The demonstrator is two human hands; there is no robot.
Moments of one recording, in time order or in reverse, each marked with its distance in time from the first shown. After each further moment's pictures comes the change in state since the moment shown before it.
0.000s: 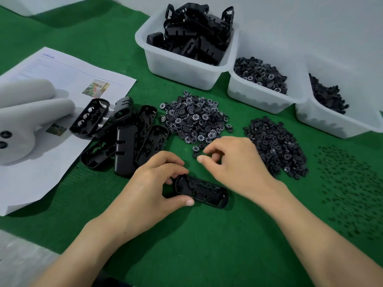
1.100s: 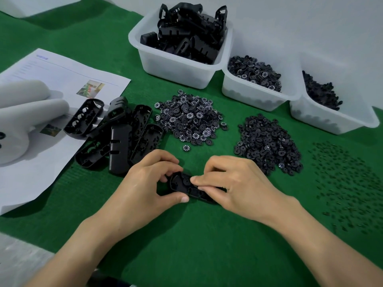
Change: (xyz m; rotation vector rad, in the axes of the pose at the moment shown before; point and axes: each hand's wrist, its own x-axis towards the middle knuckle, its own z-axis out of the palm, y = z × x) left_hand 0.000 0.001 0.000 0.020 -0.002 0.002; right_hand -0.036 0.009 -0.010 -0.052 -0.120 -0.427
